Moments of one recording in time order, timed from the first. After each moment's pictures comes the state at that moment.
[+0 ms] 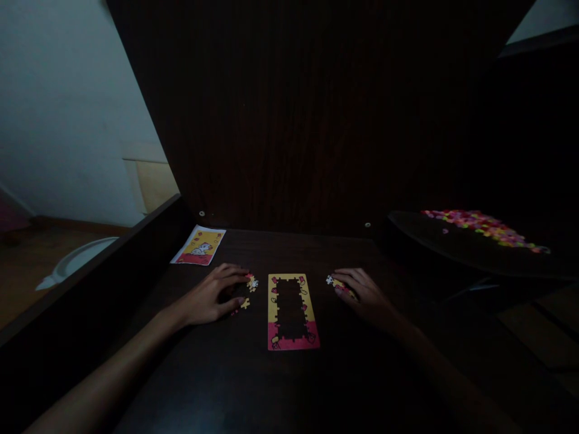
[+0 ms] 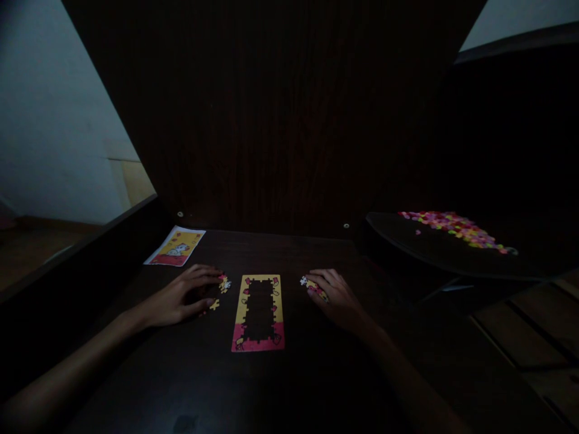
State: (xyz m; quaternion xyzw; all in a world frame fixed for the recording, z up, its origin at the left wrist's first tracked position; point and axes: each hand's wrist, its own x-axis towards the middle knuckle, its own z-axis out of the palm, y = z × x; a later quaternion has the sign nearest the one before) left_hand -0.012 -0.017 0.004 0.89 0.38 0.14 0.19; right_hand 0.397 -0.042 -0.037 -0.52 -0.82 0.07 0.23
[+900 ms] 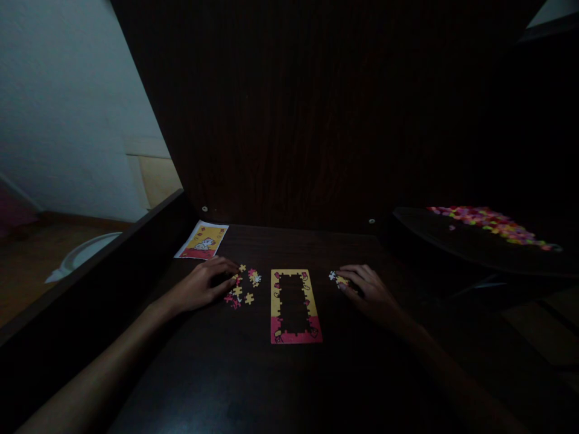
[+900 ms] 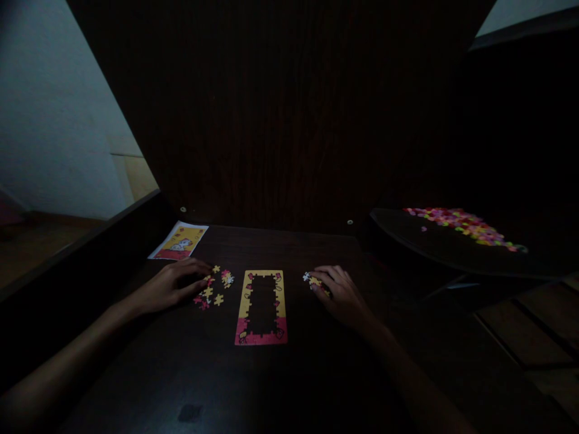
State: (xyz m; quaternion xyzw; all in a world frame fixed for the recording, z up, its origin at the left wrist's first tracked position) left_hand -0.034 -0.008 0.005 0.88 0.40 0.19 0.17; right_hand 0.397 -0.045 -0.037 -0.51 -0.82 0.02 0.25
